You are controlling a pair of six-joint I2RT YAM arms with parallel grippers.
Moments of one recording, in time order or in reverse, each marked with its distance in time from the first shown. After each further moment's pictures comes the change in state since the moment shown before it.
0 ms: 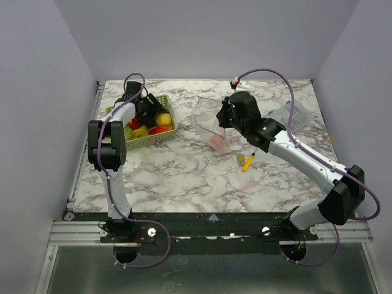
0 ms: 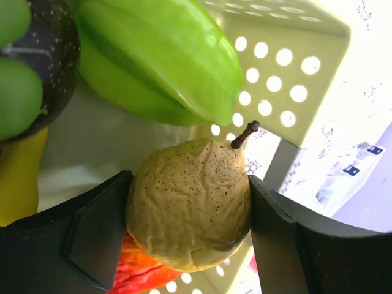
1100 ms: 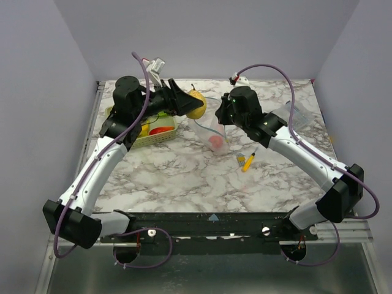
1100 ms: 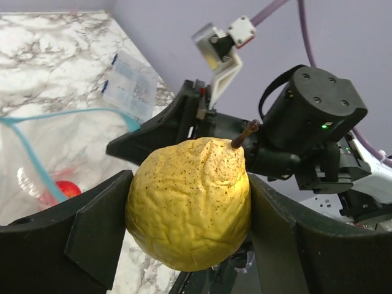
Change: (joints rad) left arm -0.325 -0.877 -0.293 0.324 0.272 0.117; right arm -0.020 0.026 0.077 -0.064 -0.062 -0.003
